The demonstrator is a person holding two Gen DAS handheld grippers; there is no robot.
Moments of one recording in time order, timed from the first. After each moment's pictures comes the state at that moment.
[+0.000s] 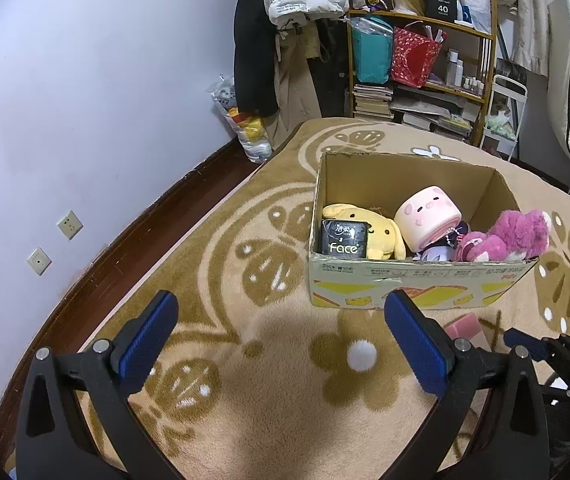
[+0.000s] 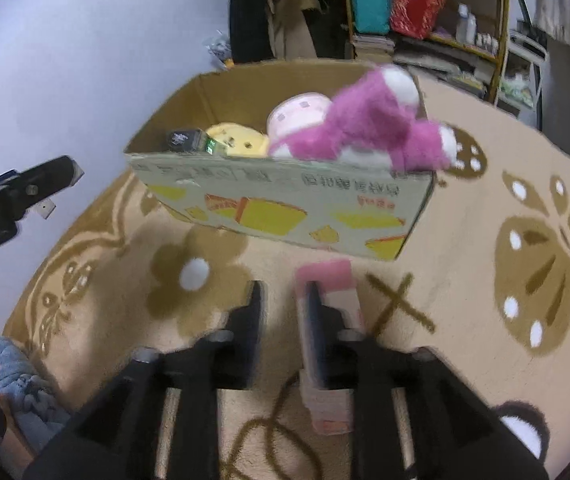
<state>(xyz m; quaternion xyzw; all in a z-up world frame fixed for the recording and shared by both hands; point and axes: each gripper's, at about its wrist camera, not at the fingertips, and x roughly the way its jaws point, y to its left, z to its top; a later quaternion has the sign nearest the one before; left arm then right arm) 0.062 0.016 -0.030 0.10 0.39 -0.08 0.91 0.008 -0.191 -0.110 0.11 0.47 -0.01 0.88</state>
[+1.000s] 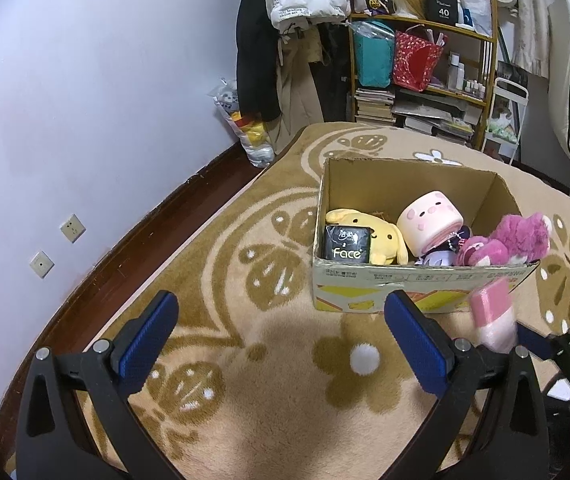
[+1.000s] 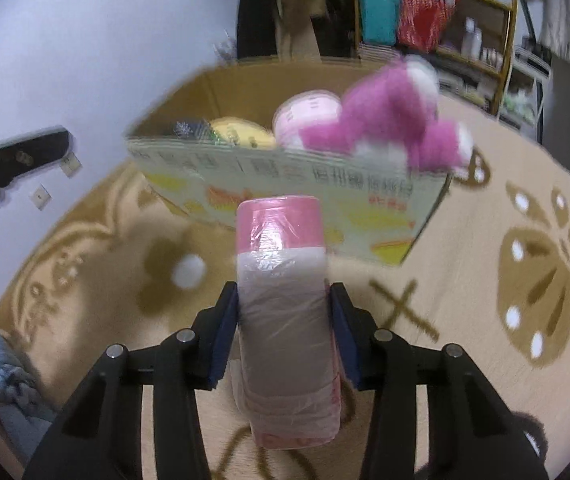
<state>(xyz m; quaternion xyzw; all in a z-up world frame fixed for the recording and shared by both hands) 0.064 0.020 -0.026 0.10 0.38 -0.07 0.92 -0.004 -0.172 -0.094 0.06 0.42 0.00 0.91</state>
